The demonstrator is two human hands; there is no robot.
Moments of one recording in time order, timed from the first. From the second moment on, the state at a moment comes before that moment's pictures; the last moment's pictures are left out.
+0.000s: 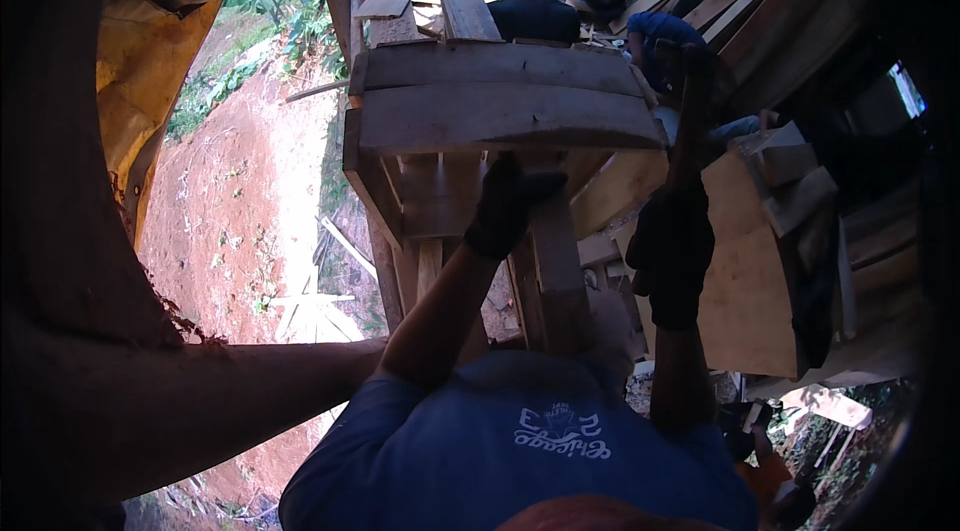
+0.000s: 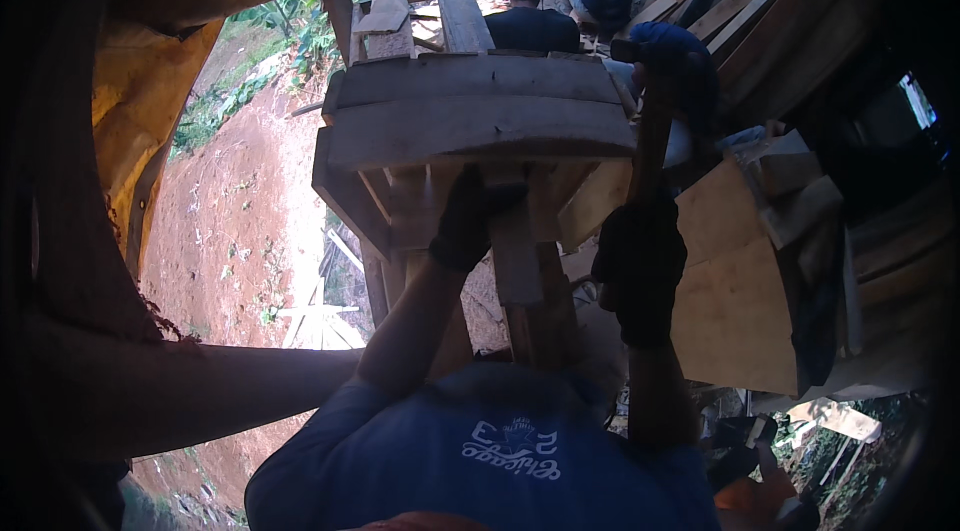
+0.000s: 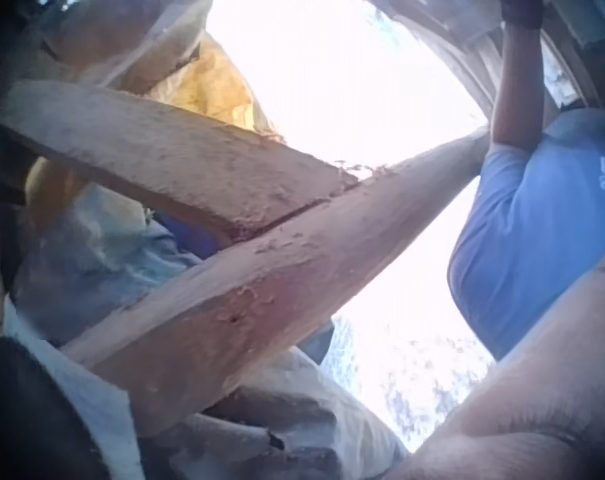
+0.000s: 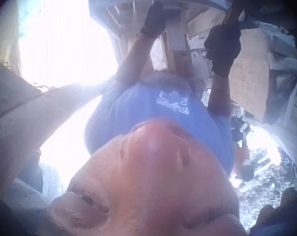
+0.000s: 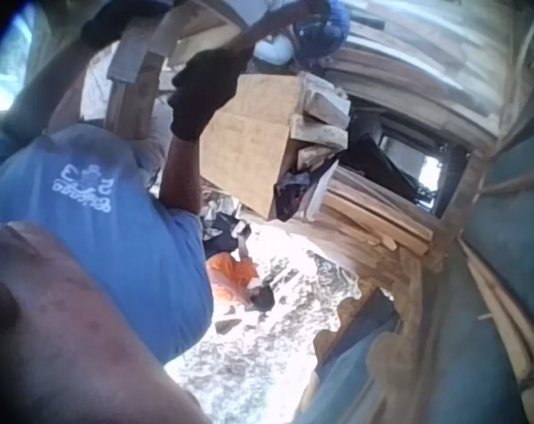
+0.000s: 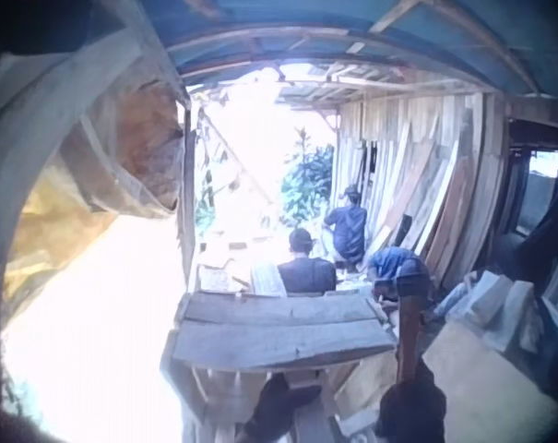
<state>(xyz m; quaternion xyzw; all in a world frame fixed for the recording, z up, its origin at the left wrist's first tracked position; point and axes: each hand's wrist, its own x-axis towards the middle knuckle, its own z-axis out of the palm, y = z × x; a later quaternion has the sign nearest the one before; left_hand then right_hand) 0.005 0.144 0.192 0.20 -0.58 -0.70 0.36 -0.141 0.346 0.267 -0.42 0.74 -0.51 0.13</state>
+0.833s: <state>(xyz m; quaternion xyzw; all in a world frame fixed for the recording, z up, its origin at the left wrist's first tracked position) 0.011 0.139 0.196 0.22 -0.60 -0.69 0.34 -0.120 0.329 0.309 -0.56 0.72 -0.40 0.05</state>
